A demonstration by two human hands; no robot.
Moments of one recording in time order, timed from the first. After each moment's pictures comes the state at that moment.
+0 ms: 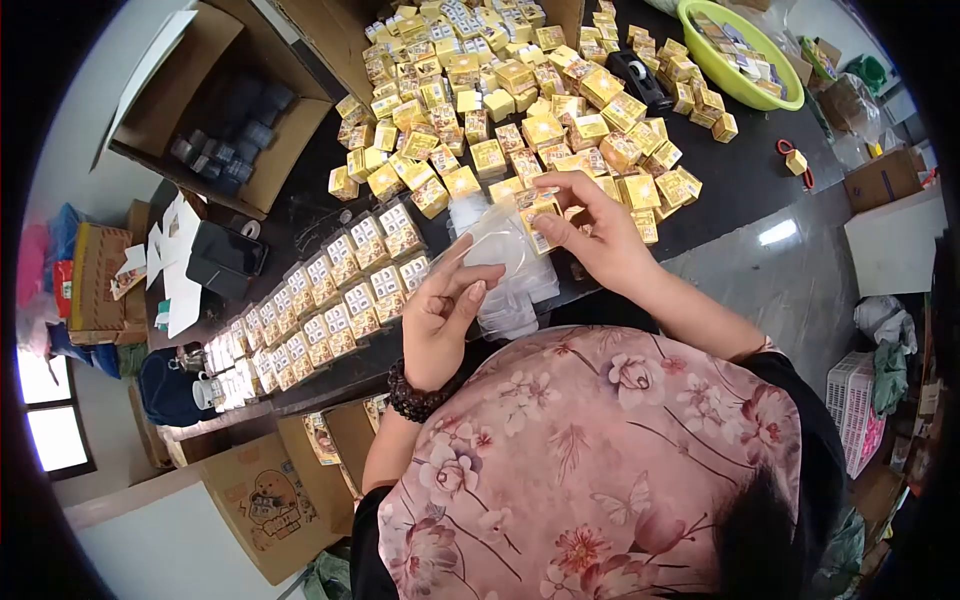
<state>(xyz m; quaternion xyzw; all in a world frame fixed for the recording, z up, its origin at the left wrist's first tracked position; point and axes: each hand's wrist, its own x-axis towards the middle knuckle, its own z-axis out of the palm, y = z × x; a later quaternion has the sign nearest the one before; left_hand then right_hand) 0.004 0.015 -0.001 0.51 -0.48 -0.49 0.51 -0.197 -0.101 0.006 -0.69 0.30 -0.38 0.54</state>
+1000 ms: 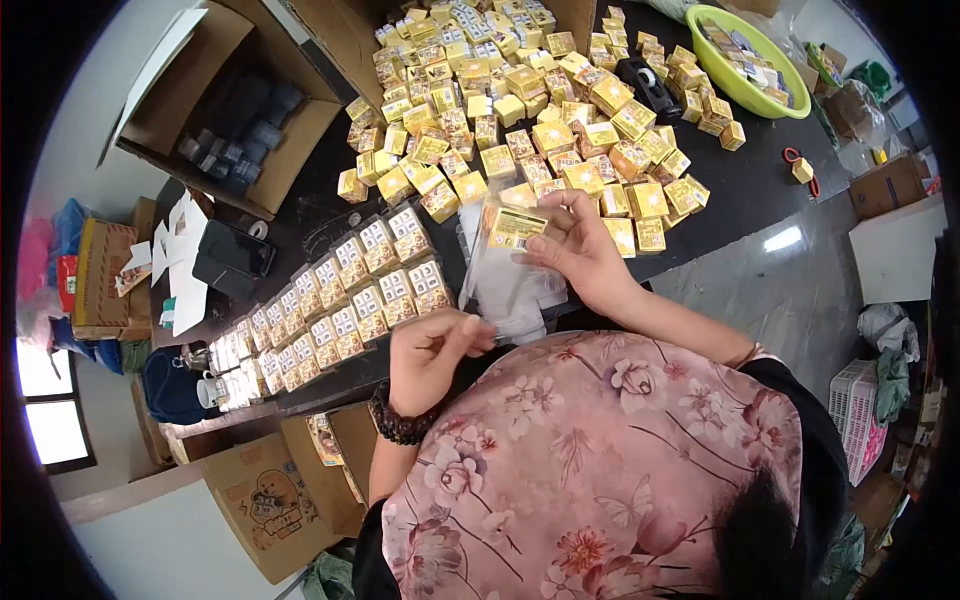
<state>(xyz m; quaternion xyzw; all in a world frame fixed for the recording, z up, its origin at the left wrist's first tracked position) 0.025 0.043 0.022 0.57 -0.47 -0.53 0.43 -0.168 -0.092 -0.031 -0.43 0.21 -0.42 0.77</state>
